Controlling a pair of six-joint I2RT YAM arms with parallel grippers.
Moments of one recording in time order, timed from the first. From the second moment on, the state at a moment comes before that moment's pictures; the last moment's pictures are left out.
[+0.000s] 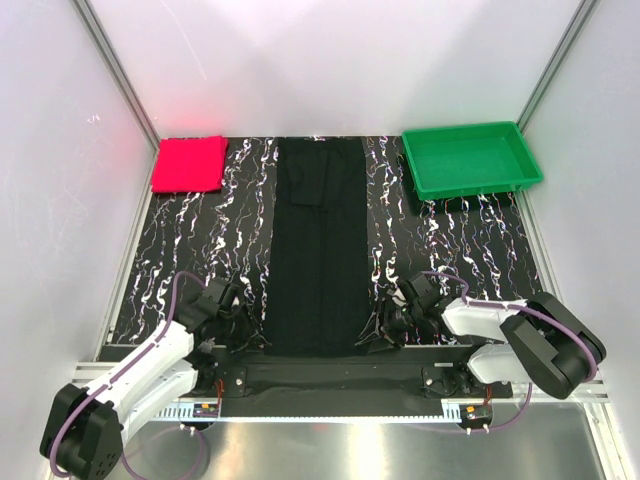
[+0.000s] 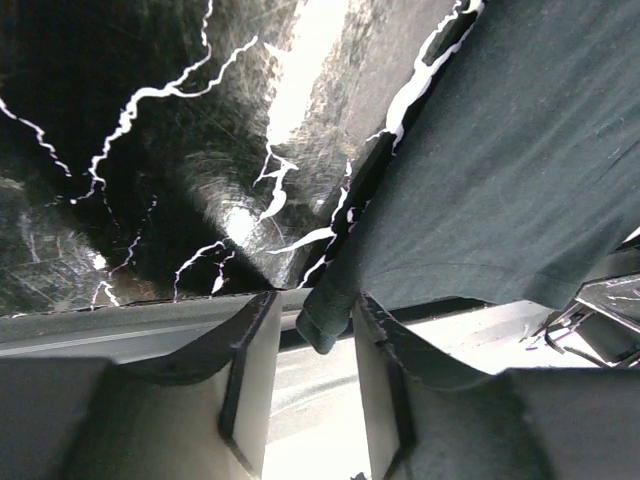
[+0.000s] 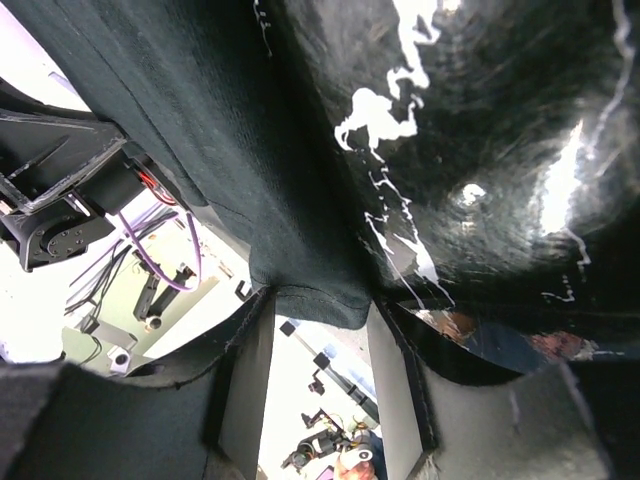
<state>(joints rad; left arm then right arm) -0.45 0.77 0.28 -0.71 0.31 -1.01 0.64 1.31 0.27 0.03 -0.66 1.14</state>
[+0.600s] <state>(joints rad) -0.46 0.74 0.29 -0.70 0.32 -1.02 0.64 1.22 0.25 0.02 -0.61 1.16</state>
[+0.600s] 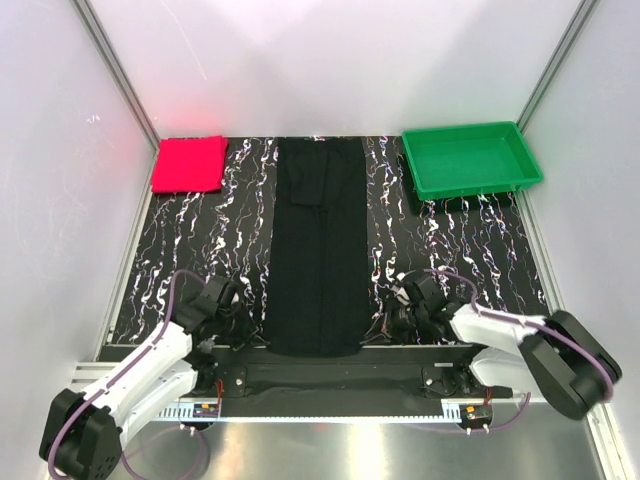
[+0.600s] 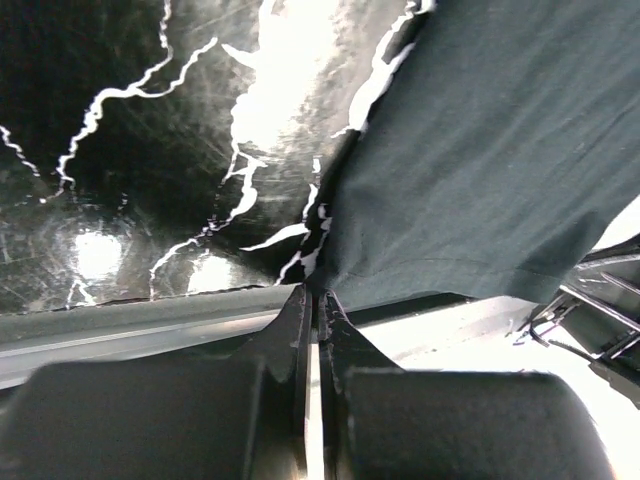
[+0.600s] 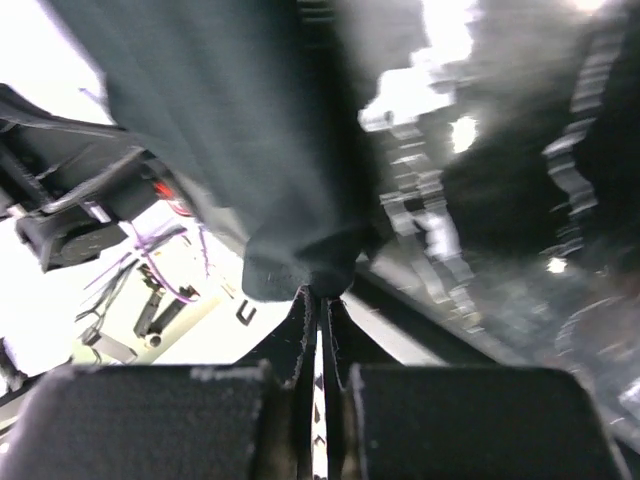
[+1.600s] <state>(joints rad) -0.17 1.82 1.34 -0.52 0.36 -0.76 0.23 2.05 1.55 -0.57 -0.63 0.68</state>
